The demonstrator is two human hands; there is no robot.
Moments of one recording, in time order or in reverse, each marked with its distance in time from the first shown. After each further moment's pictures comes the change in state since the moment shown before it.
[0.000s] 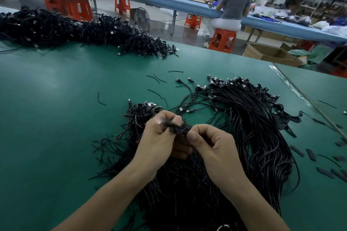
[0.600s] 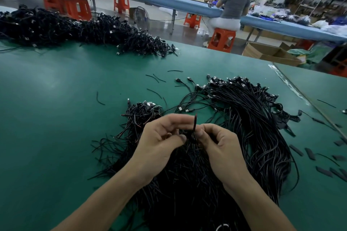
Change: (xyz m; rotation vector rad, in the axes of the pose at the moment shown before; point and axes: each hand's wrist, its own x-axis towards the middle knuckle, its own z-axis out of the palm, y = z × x) left_hand -0.003 -0.003 -0.007 0.006 -0.188 0.269; right_hand 0.005 0.014 -0.013 -0.114 0.083 0.040
